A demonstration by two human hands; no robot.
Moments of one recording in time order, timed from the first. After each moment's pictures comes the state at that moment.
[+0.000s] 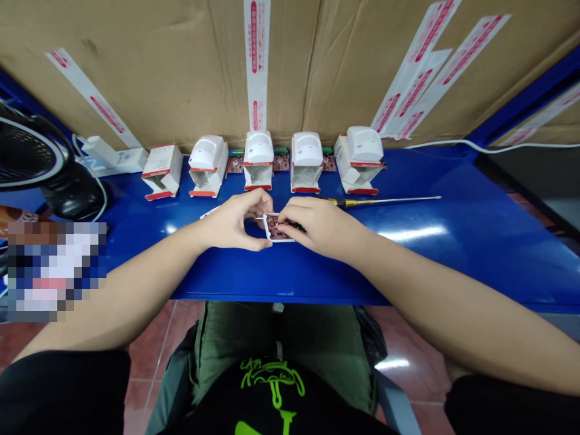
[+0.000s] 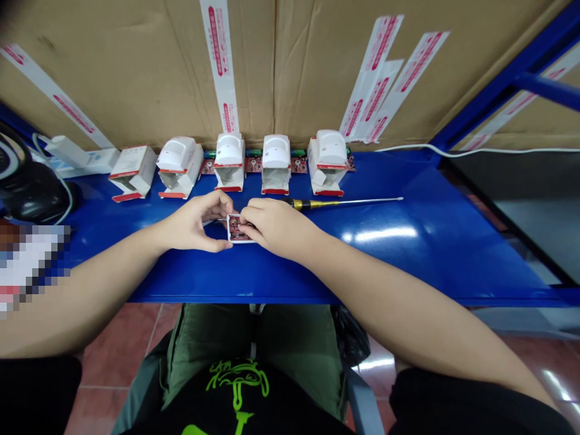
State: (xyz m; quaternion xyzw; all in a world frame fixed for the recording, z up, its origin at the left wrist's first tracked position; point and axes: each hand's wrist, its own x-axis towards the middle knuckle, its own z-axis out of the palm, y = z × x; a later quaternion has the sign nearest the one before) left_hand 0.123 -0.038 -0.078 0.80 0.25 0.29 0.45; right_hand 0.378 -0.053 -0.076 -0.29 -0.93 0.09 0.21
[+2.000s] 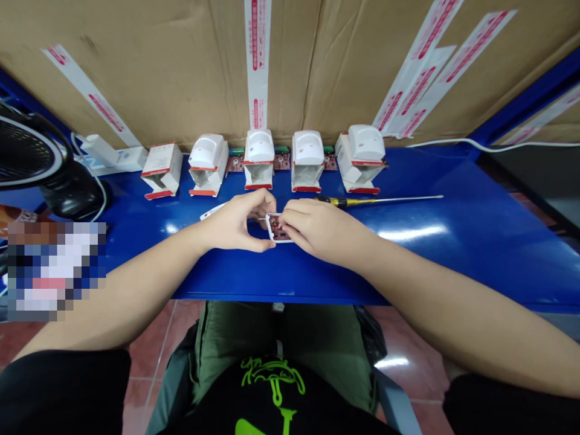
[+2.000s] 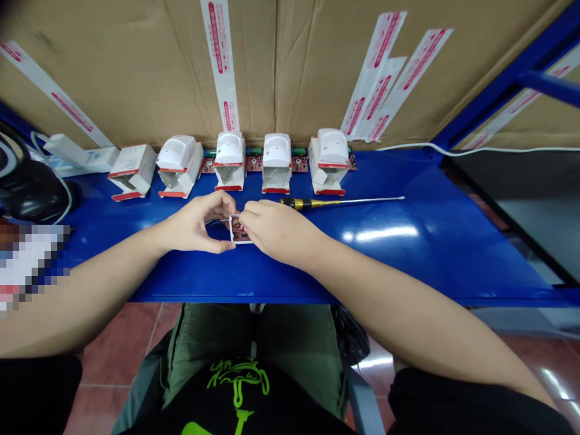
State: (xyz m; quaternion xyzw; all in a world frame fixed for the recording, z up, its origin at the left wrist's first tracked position) left_hand 0.128 -0.041 -0.078 0.81 0.25 0.30 0.43; right_hand 0.377 -0.062 -0.073 -0.26 -0.95 -0.01 0.17
